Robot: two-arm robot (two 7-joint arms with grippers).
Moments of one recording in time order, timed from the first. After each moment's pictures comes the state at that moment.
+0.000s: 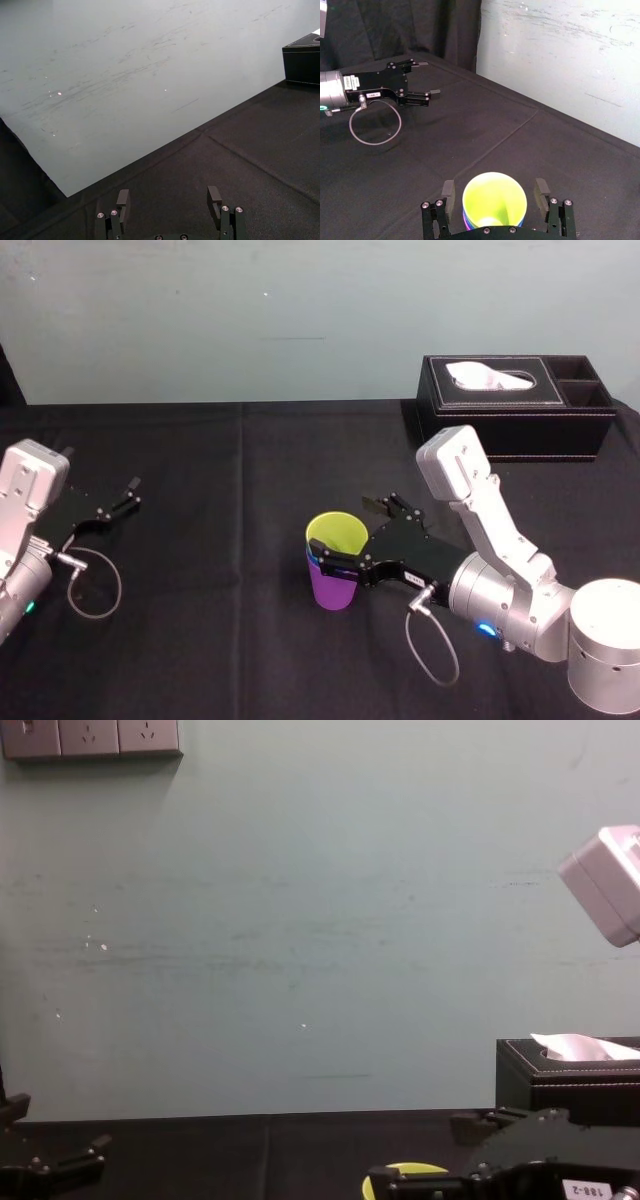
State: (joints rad) left arm -0.20 0.60 0.45 -1.41 -0.25 -0.12 0.03; right arm 0.07 0.41 -0.38 -1.82 0.20 0.35 0.34
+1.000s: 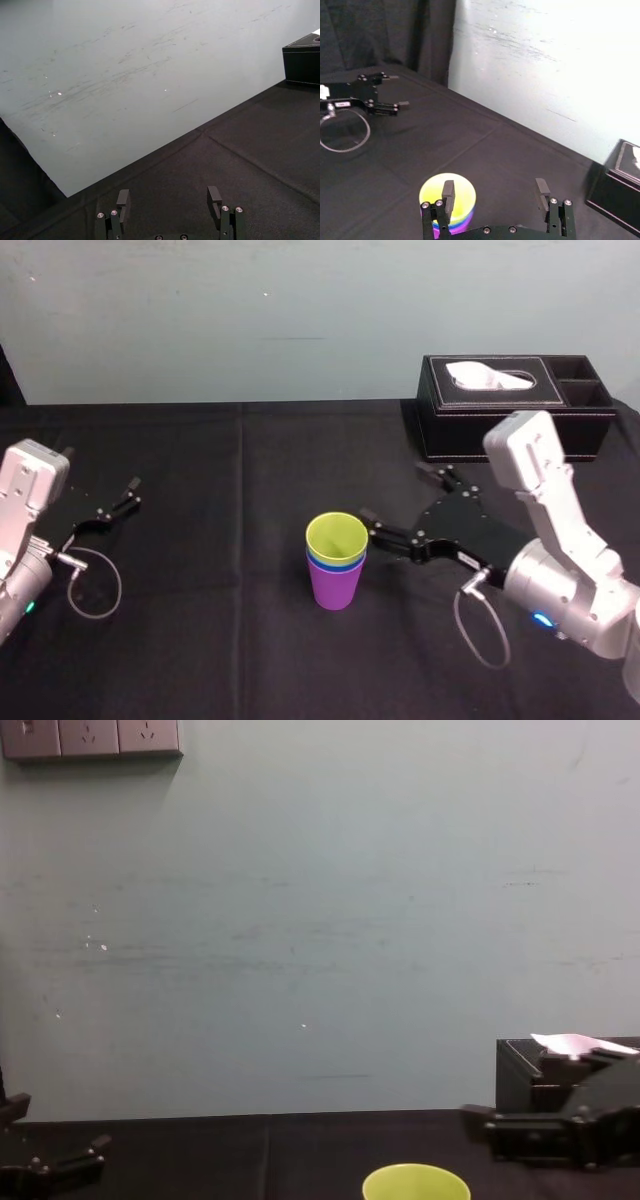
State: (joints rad) left arm -0.20 0.60 0.45 -1.41 -0.25 -0.12 0.03; right arm -0.01 0.47 -0.27 -1.91 0.19 0.29 0.31
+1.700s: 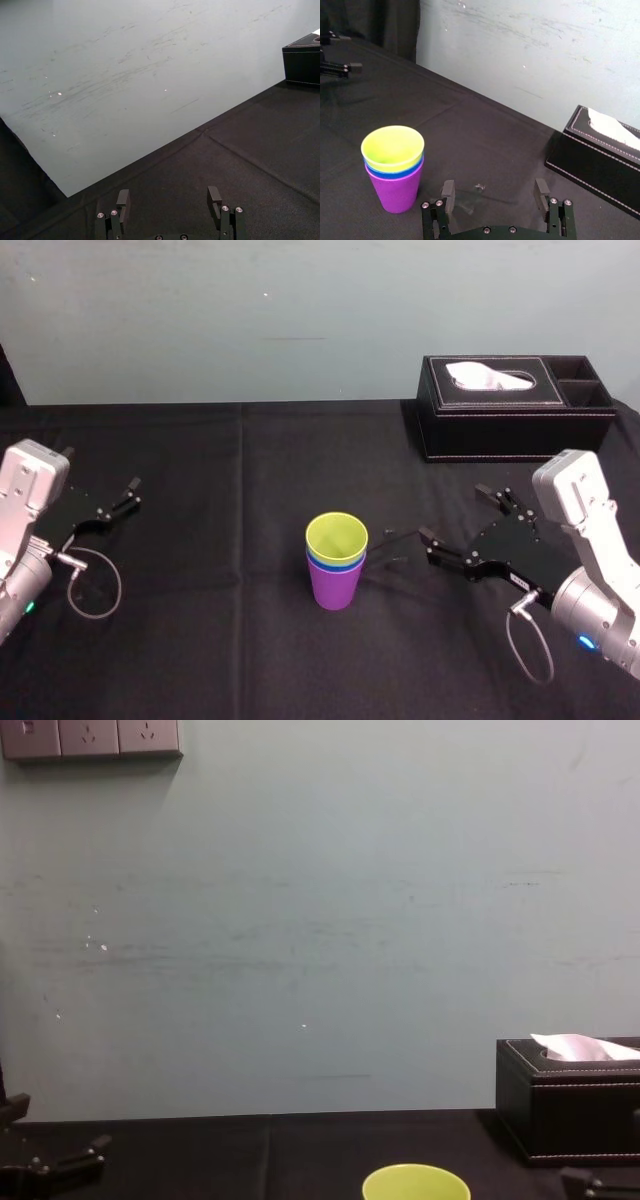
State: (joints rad) left arm -0.20 0.60 0.45 -1.41 -0.25 -0.12 0.03; right arm -0.08 0.49 -0.18 -1.81 0.14 0.17 0.30
